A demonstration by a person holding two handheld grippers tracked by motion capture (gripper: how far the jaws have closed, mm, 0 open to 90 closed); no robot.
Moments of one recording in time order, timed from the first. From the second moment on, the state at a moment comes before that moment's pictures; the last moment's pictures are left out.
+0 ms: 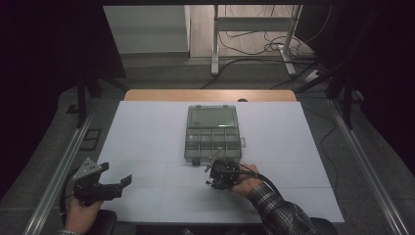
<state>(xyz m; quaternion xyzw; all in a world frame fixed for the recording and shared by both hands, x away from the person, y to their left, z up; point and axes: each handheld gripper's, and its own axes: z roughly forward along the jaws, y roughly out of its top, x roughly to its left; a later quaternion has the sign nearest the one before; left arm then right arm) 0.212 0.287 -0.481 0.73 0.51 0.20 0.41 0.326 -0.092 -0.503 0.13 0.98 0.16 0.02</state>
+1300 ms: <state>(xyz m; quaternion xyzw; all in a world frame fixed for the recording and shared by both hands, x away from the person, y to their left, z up) 0.213 0.287 -0.481 0.73 0.51 0.20 0.41 0.341 -0.123 -0.475 0.21 0.95 0.25 0.03</state>
